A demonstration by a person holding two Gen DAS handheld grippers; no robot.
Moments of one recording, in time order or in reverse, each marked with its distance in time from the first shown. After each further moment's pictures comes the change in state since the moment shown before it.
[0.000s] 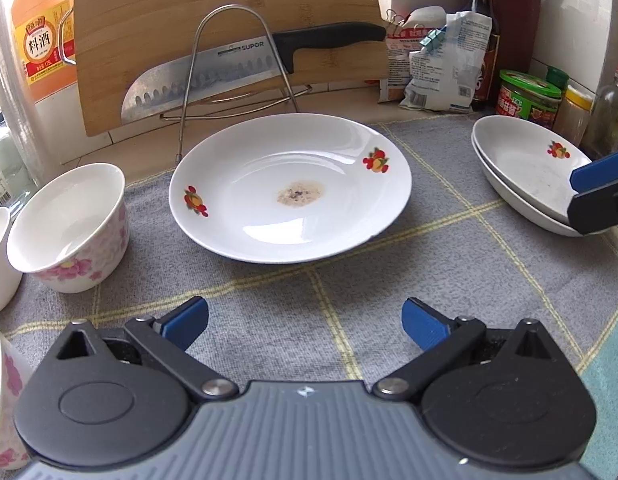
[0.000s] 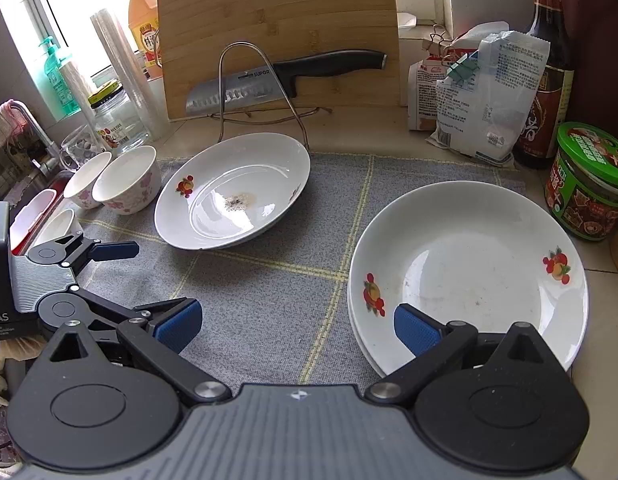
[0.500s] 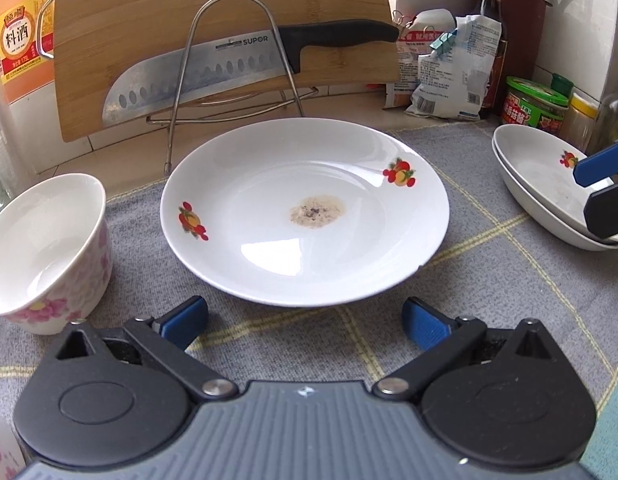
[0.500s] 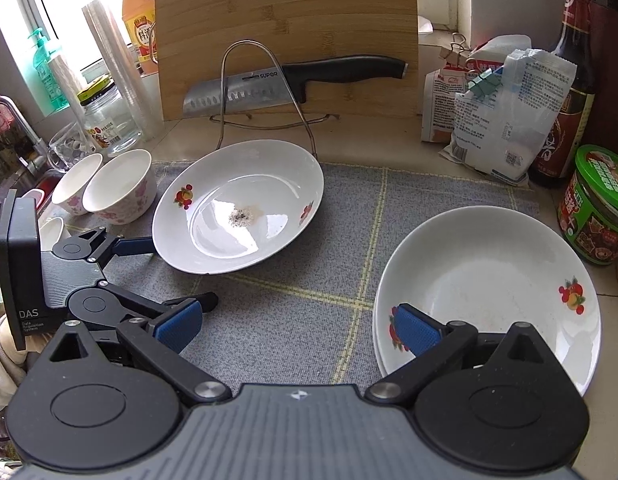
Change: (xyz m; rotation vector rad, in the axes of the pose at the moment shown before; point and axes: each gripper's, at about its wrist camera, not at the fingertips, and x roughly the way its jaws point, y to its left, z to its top) left arm 0.030 0.018 0.010 0.021 -0.032 -0.060; right arm 0.020 0.022 0.025 -0.023 0.024 -0.038
